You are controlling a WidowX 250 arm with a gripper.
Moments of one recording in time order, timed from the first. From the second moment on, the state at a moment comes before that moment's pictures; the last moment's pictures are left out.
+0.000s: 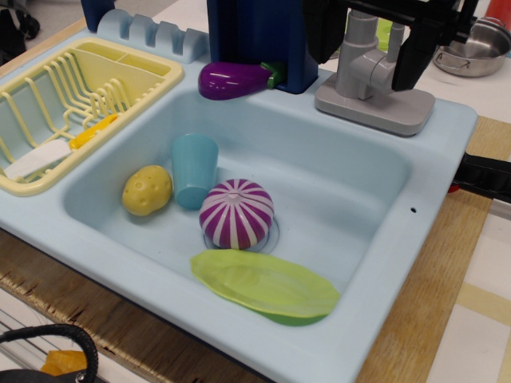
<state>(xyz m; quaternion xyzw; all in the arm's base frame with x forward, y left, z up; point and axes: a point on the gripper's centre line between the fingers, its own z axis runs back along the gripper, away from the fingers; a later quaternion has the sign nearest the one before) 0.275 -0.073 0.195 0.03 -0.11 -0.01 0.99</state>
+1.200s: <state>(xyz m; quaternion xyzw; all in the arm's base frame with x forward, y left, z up) 0.313 -0.083 0.199 0.06 -0.20 0.09 0.97</state>
